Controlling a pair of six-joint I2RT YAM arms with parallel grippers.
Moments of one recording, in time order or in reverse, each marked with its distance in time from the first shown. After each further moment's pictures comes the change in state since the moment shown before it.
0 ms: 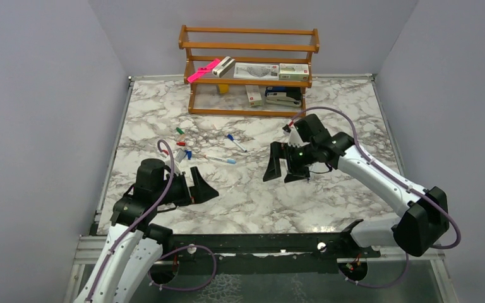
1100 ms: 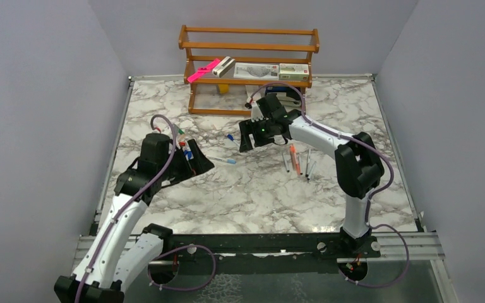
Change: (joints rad) left arm 0.000 0.239 0.171 0.039 -0.267 -0.050; right arm 0.018 0.616 0.399 0.309 0.129 -0.309
